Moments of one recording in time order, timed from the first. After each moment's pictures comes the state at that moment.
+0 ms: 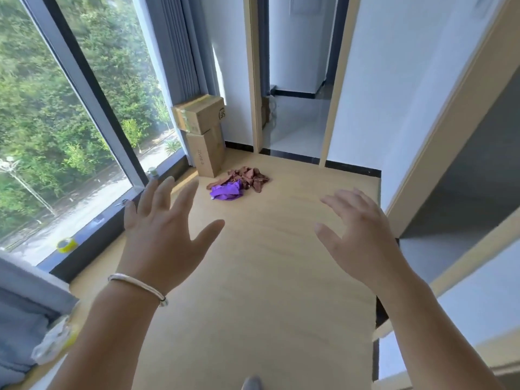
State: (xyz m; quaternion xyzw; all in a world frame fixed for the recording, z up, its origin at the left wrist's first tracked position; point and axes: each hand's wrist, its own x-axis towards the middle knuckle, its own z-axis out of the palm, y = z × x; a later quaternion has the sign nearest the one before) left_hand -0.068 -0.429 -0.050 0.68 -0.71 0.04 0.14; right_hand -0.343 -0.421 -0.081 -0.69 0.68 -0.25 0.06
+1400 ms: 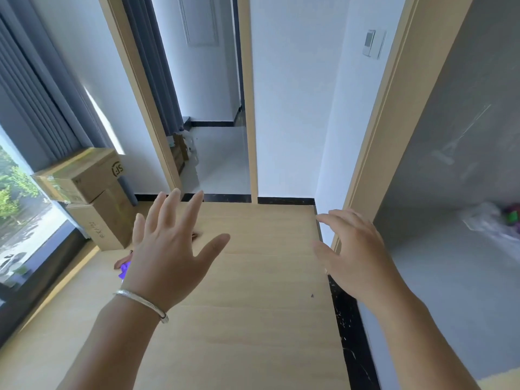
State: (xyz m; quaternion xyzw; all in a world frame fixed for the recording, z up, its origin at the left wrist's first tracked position) left_hand -0.326 -0.845 -0.061 0.53 -0.82 -0.02 0.20; right_hand -0.581 -0.743 -0.082 -0.57 0.78 -0.27 0.04
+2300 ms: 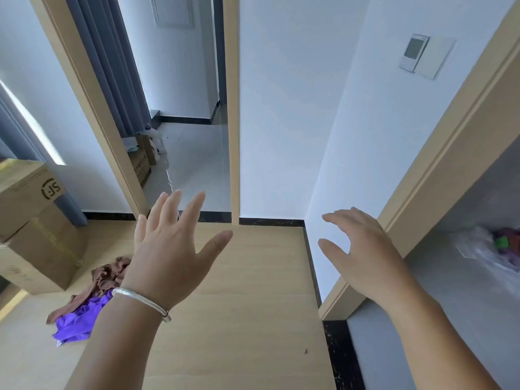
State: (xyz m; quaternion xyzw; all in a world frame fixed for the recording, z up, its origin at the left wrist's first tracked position) left_hand -0.455 -1.201 -0.083 0.51 -0.84 -0.08 0.18; right_hand -0.713 -1.076 -0.086 -0.56 0.79 -0.25 0.03
